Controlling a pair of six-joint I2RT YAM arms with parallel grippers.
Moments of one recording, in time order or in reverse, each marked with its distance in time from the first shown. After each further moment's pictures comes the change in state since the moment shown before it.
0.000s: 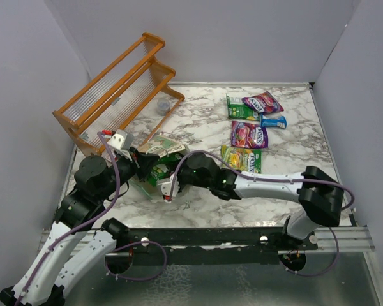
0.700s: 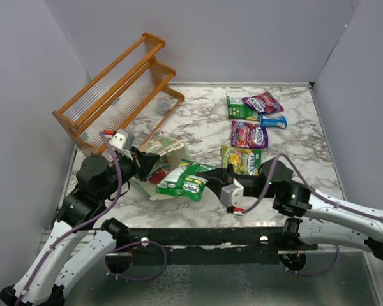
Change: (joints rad) left arm 0.000 0.004 -0.008 0.009 -0.003 0.000; right arm 0.000 -0.711 -0.233 -0.122 -0.315 0.325
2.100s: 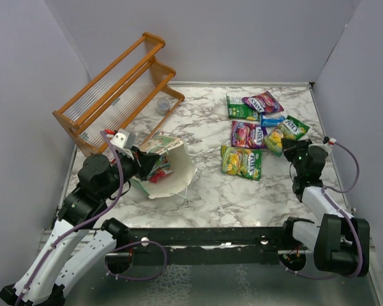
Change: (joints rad) left arm 0.000 0.010 -0.014 0.013 -0.013 -0.002; right arm -1.277 0.117 -0.409 0.366 0.259 1.687
